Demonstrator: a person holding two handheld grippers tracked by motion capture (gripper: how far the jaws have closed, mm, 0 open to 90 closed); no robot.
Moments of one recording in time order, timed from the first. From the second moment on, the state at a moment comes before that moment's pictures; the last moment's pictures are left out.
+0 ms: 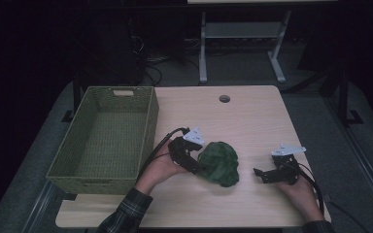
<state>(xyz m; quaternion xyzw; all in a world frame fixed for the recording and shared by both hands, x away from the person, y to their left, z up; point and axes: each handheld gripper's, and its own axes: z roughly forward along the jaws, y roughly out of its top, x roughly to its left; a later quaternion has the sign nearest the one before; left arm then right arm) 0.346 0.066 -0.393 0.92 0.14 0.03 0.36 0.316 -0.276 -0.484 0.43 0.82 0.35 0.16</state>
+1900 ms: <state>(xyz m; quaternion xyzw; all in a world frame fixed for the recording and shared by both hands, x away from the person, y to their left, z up) 0.359 0.028 -0.445 0.96 0.16 -0.01 0.23 0.315 -0.276 -0.484 0.43 0.82 0.35 0.16</state>
